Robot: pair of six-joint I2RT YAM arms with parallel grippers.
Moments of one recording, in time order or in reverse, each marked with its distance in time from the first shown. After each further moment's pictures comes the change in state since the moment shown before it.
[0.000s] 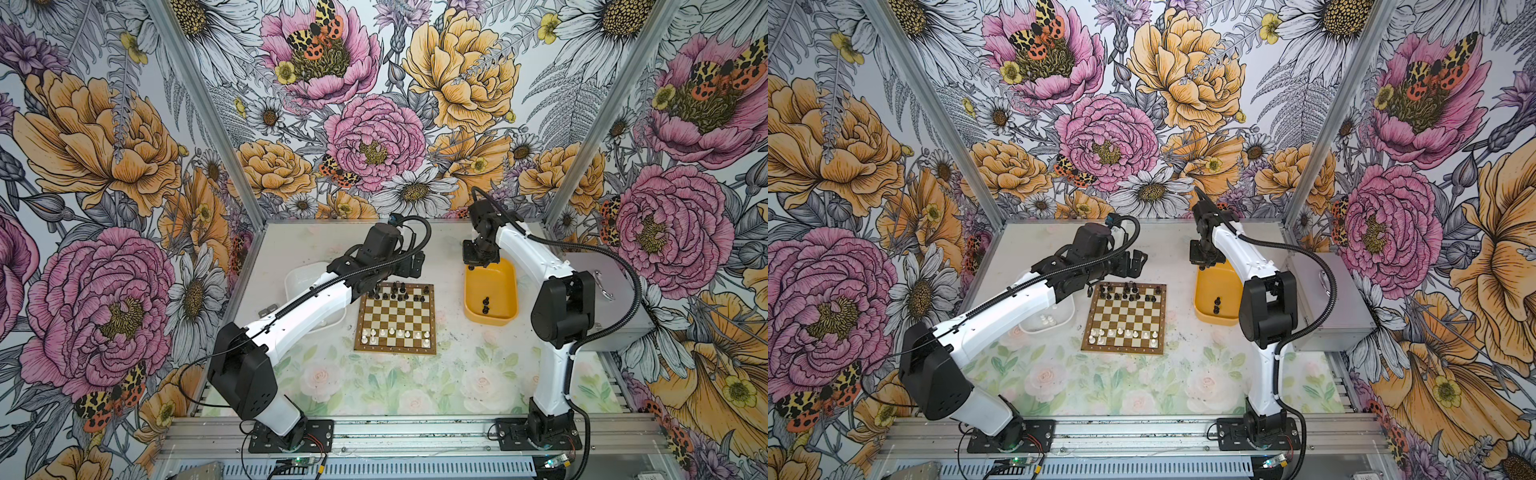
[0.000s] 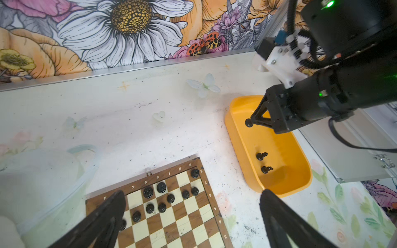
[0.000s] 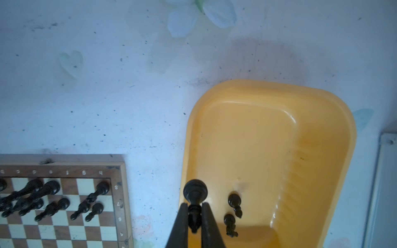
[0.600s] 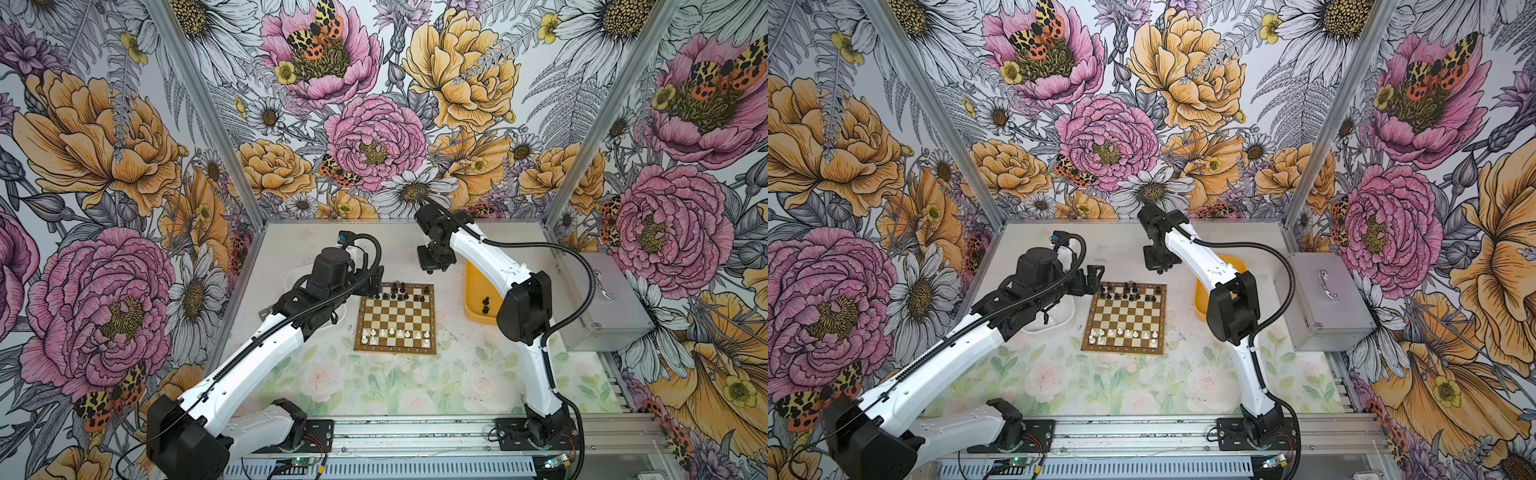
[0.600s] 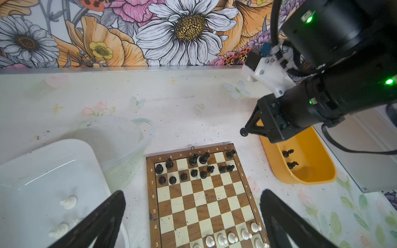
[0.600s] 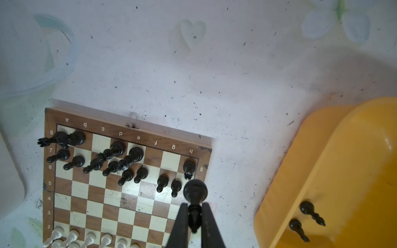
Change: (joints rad) left arm 0.132 -0.400 -0.337 0.008 -0.029 -0.001; right arm 0.253 0.200 0.275 -0.130 0.015 0.047
